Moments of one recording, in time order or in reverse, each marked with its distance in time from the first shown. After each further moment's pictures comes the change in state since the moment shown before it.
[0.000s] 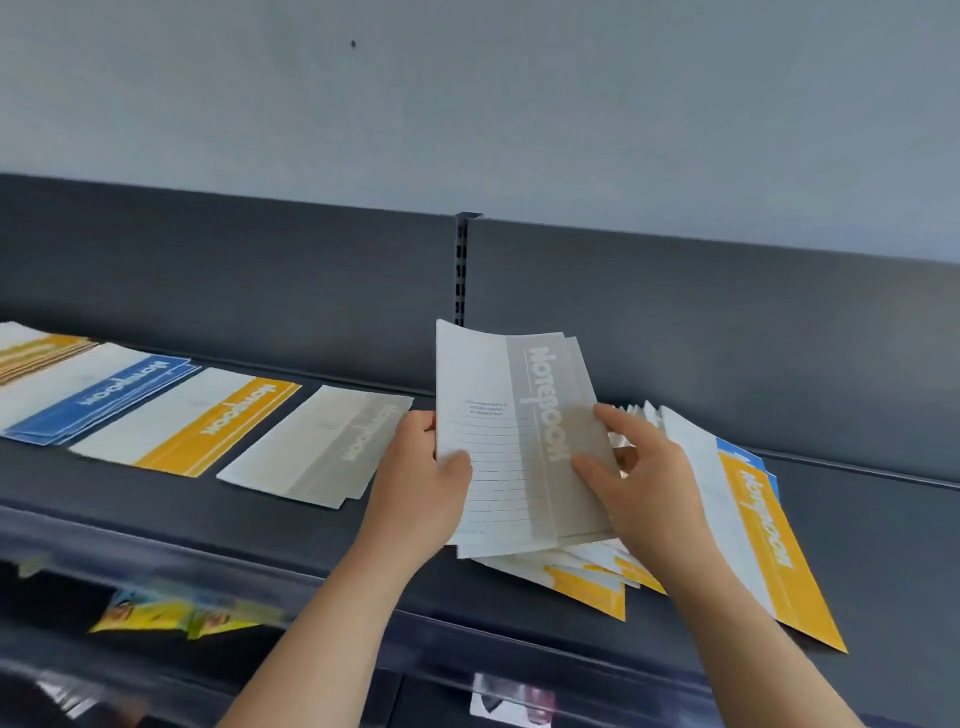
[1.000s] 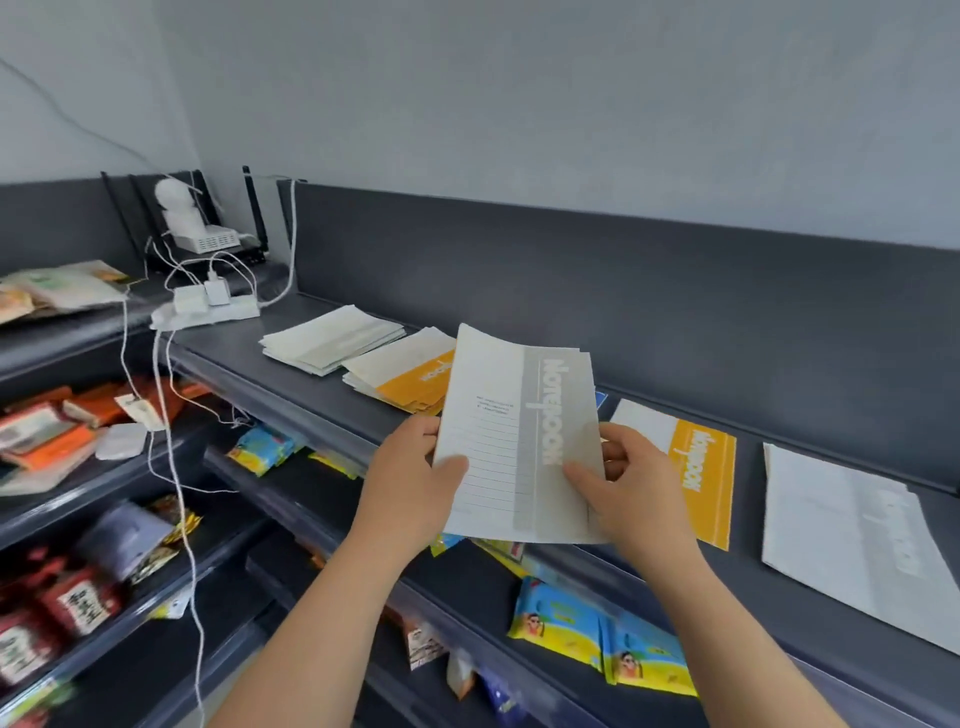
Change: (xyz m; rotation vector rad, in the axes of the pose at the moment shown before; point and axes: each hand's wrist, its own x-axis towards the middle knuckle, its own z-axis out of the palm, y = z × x) left_hand 0.044 -0.183 -0.455 0.189 0.288 -0.120; right_hand -0.050 -0.249 0.430 0.166 -0.344 -0.086
